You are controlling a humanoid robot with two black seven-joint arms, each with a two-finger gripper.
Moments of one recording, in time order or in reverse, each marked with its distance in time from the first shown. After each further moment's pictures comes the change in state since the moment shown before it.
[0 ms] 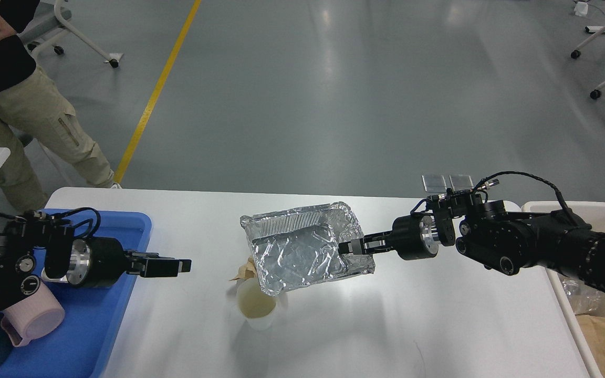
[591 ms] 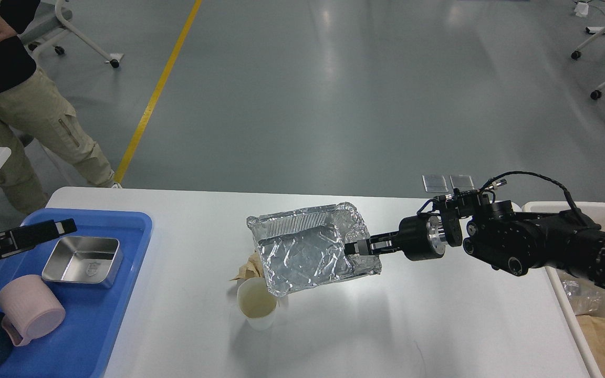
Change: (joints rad) left arm 0.589 0.311 -0.741 -0.167 -0.142 0.001 0.043; right arm -0.001 -0.031 0.005 0.025 -0.015 0.000 0.000
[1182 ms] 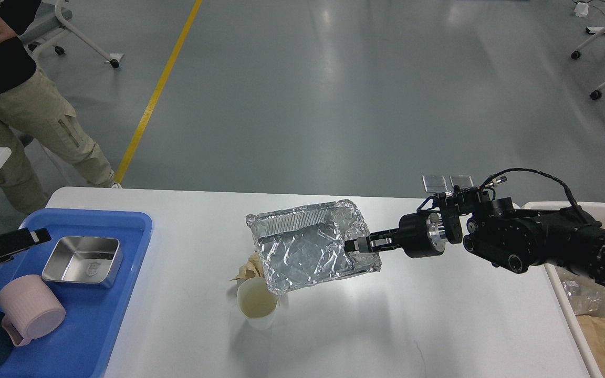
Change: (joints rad) left arm 0.292 0.019 -0.265 -0.027 -0.074 0.009 0.092; right arm 0.006 -0.003 -0.003 0.000 0.000 0.000 0.000
